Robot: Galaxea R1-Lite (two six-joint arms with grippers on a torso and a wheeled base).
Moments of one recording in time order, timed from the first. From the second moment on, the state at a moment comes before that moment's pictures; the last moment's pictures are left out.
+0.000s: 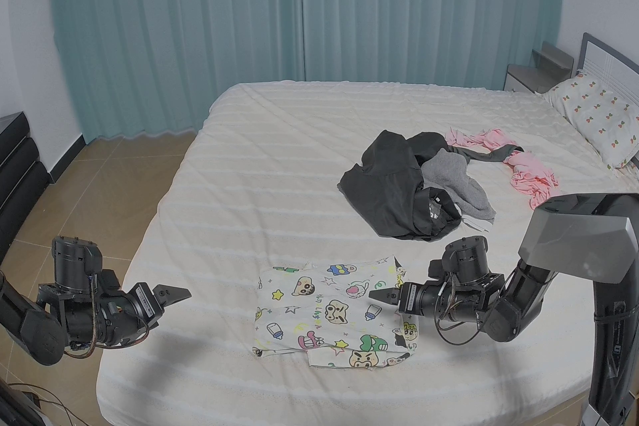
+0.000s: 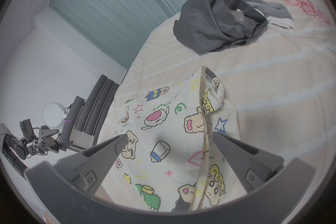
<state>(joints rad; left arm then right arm) -0.11 1.67 -0.26 -0.67 -0.23 -0.76 0.45 2.36 -0.74 -0.99 0.23 0.58</state>
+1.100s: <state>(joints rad) -0.11 1.74 -0.21 -0.81 -0.22 -0.75 0.44 2.44 -0.91 -0.88 0.28 0.58</state>
